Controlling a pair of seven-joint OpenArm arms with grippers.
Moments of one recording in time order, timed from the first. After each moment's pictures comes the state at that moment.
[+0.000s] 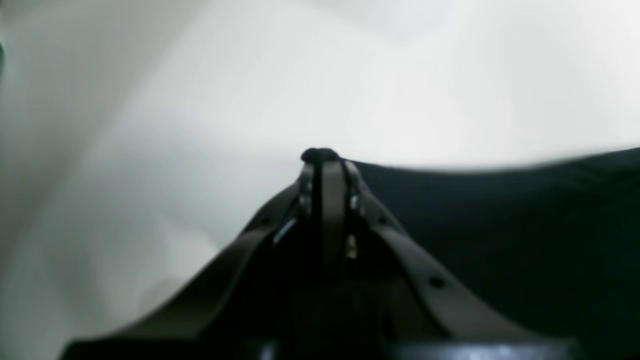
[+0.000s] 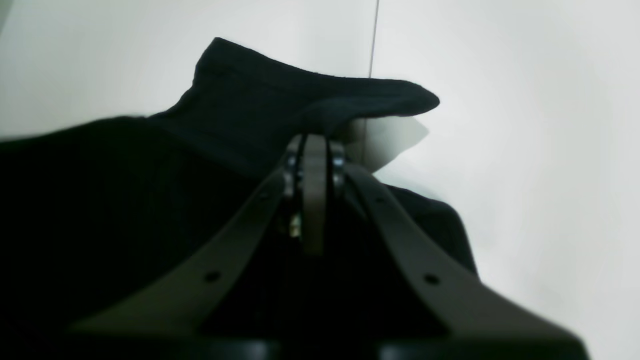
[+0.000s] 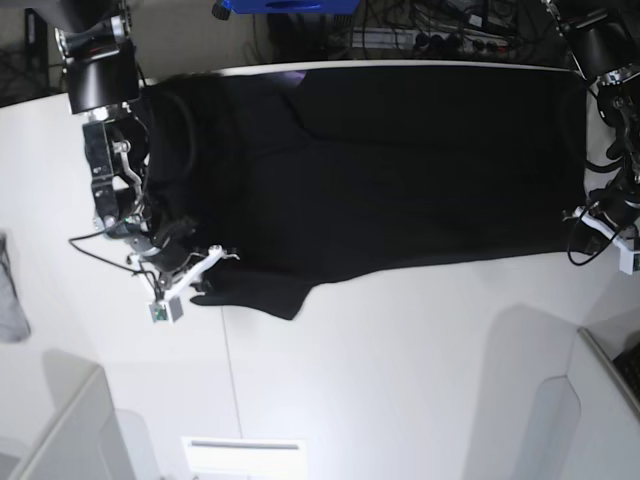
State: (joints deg) left arm 5.1 -29.2 -32.5 86.3 -29.6 -23.1 49.0; right arm 8.2 16.6 -11.0 85.9 30.8 0.9 -42.2
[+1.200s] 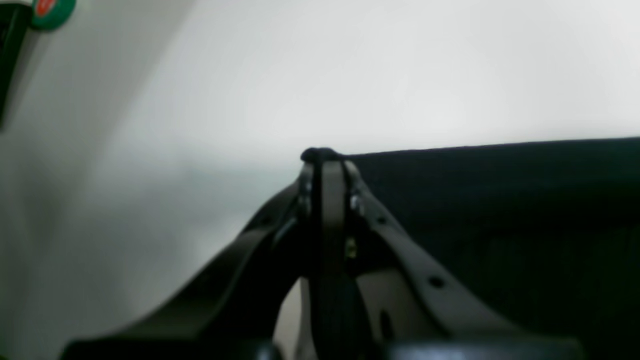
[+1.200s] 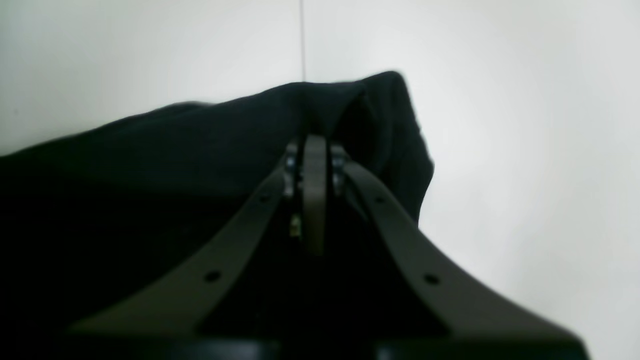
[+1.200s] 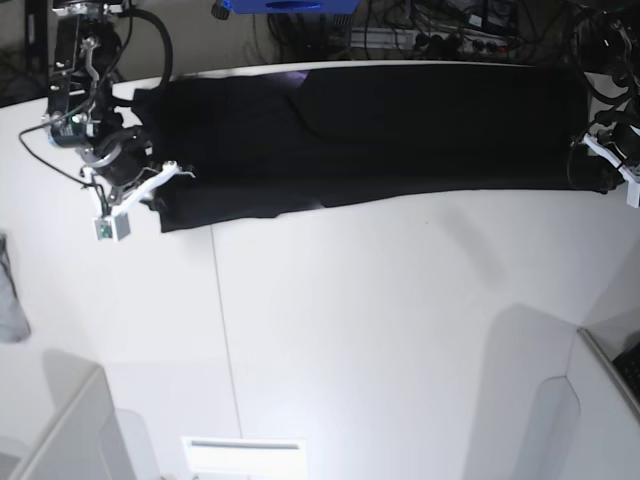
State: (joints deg) left arm 24.5 -26.8 -42.2 101.1 -29.6 -28.7 49.0; right arm -16.0 15.8 8.3 113.5 31.9 0.9 -57.6
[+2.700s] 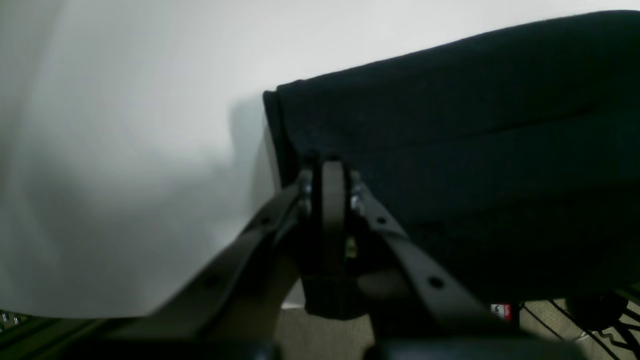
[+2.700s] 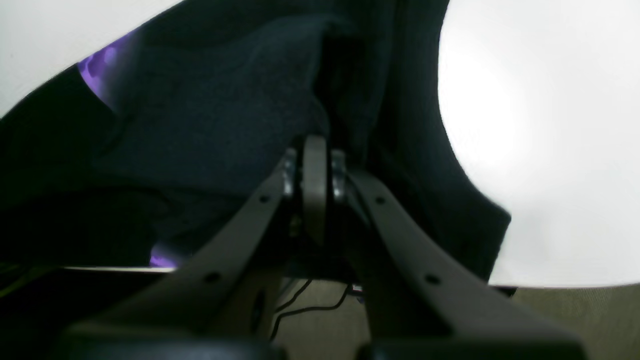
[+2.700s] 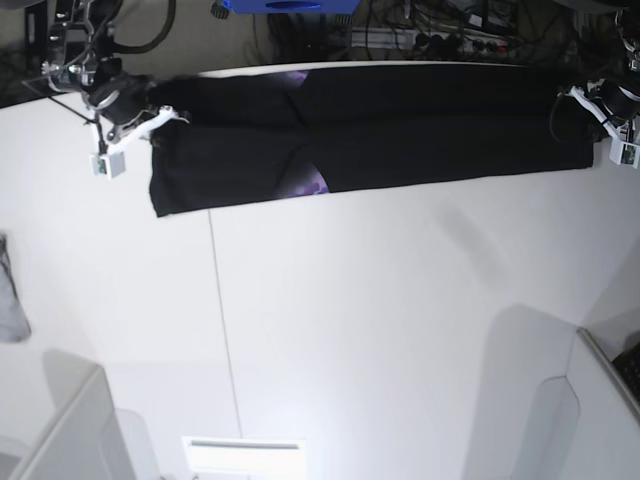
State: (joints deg) left arm 34.9 -25.4 -41.9 102.7 -29.2 -30.6 48.6; right arm -29.7 12.9 14.0 114.2 38.0 0.8 -57.4
